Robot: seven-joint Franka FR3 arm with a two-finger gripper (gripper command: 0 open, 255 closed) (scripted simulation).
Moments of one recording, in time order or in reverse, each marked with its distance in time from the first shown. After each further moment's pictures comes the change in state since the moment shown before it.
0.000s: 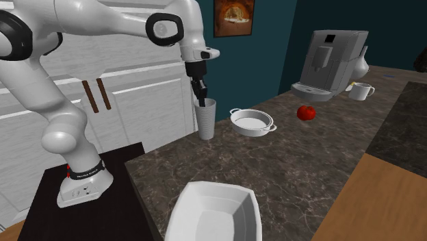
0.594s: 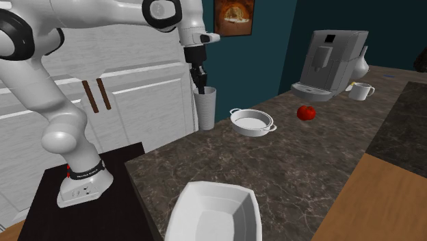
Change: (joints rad) arm 0.002 0.014 0.002 0.138 0.007 -0.123 -0.014
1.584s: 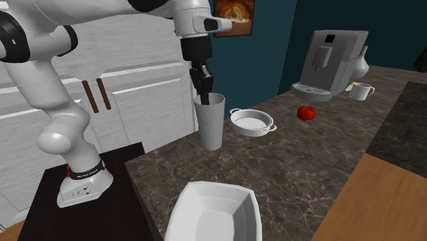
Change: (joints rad) arm -0.133 0.108 -0.195 0.216 0.055 -0.087 -0.341
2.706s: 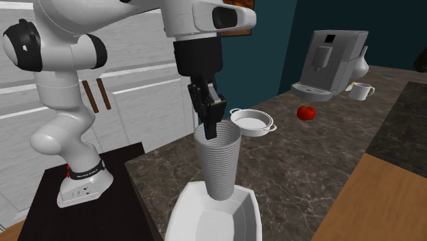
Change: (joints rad) arm -0.254 0.317 -0.165 0.373 0.226 -0.101 -0.379
